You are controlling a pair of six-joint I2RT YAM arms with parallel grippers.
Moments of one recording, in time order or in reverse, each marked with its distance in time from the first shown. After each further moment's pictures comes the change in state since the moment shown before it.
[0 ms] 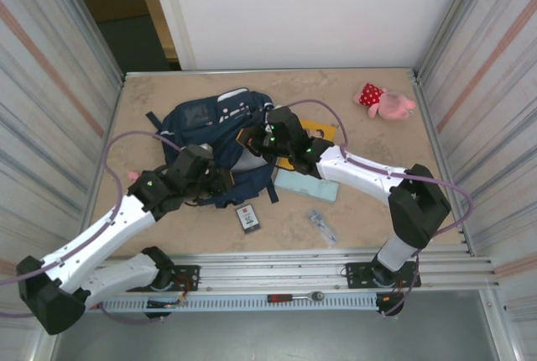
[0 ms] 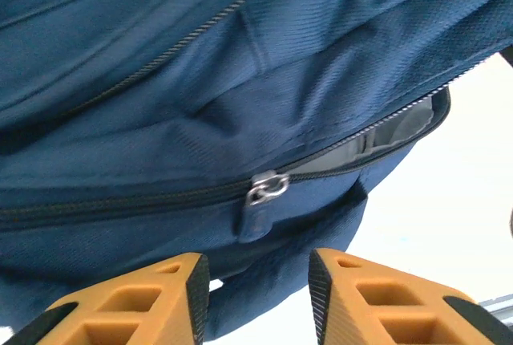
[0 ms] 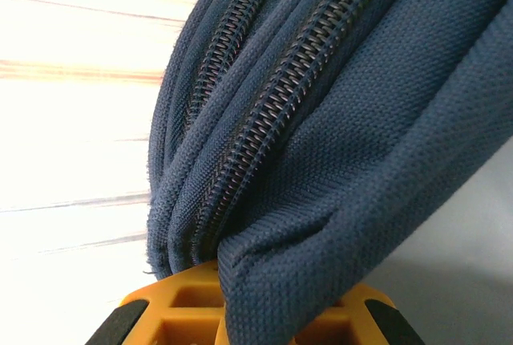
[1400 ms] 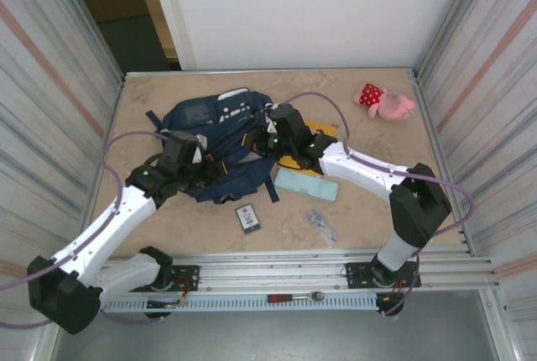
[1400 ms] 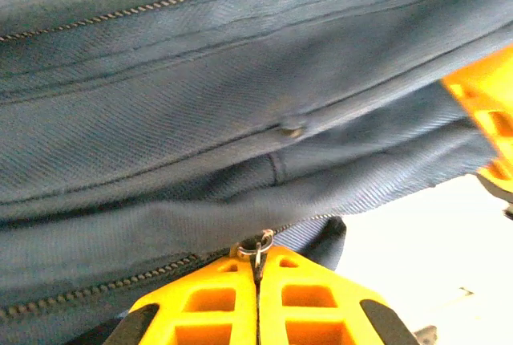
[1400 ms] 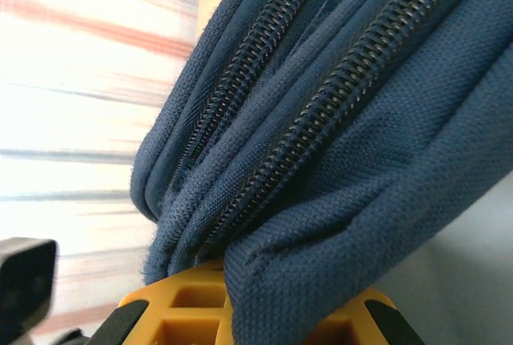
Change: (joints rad) left arm 0.221 0.027 -0.023 0.106 0.278 0.016; right arm -0.045 -0.005 0.002 -0.125 -0.079 -0.292
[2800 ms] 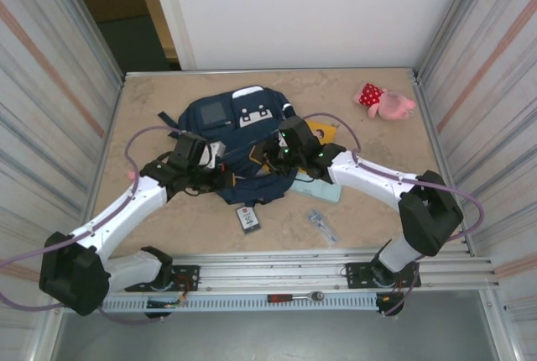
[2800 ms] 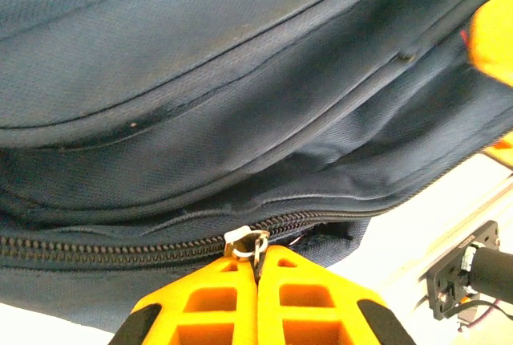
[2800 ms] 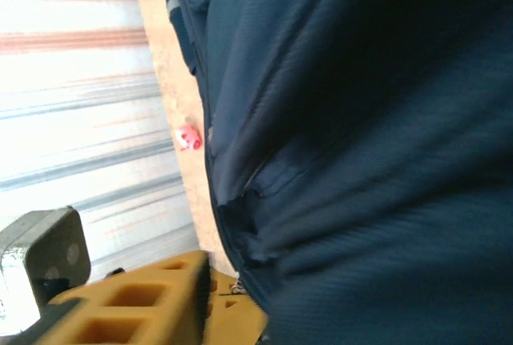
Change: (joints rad) left arm 0.018 0.143 -0.035 0.045 0.155 0.323; right arm -0.016 -0.082 -0.134 -0.055 -0.048 0.296
